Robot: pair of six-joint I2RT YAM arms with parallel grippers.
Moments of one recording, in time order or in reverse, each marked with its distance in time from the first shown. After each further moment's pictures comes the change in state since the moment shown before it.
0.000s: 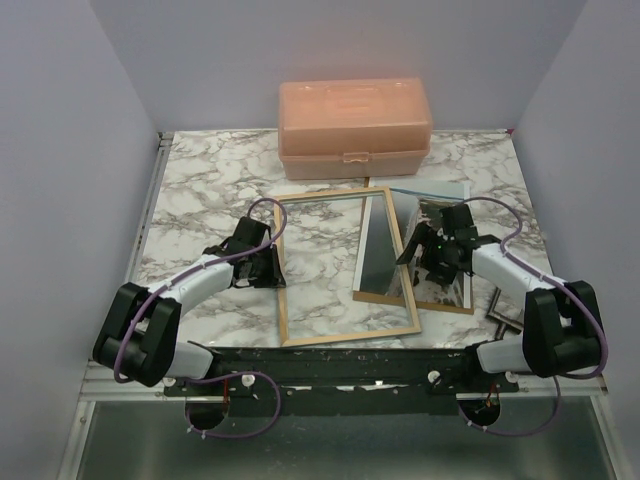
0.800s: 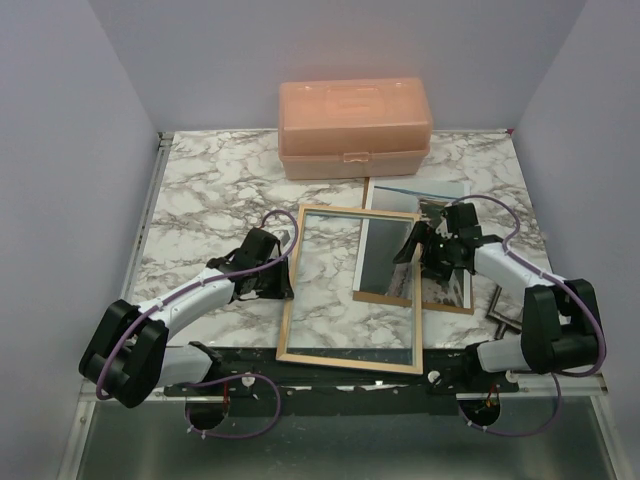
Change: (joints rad) left arm -0.134 -0.114 -0.060 -0.004 0.005 0.021; right arm -0.059 0.027 -0.003 0.053 -0.167 -0.078
